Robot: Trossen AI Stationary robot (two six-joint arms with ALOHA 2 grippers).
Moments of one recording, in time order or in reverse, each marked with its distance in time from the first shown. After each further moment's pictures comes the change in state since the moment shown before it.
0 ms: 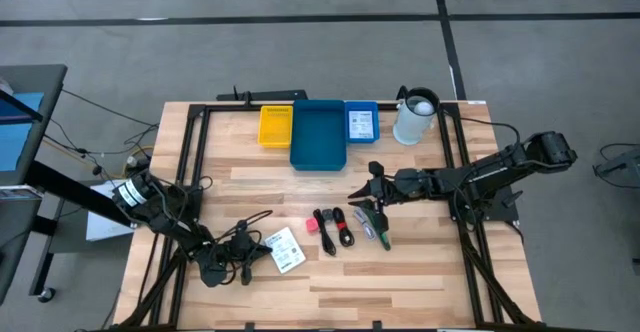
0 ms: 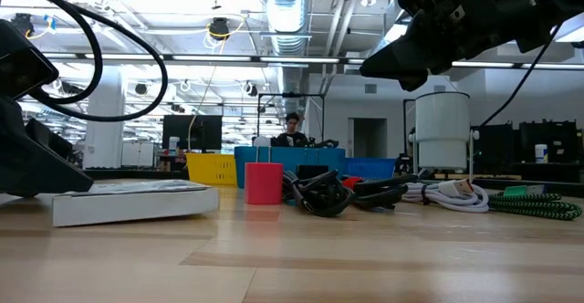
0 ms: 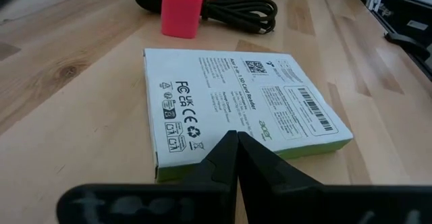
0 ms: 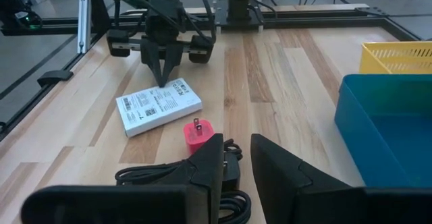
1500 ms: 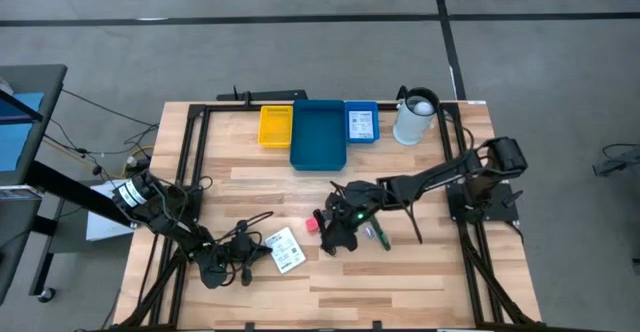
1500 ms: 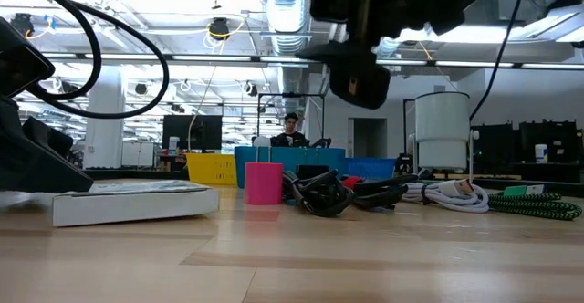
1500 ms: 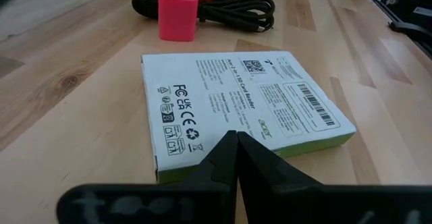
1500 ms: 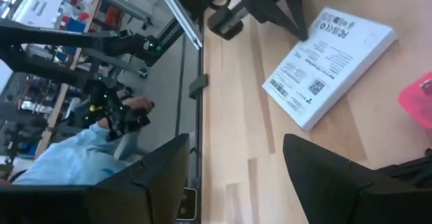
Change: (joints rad) left arm -0.003 0.002 0.013 -0.016 -0.016 0.063; right arm 0.044 0.424 0.466 -0.167 -0.470 0.738
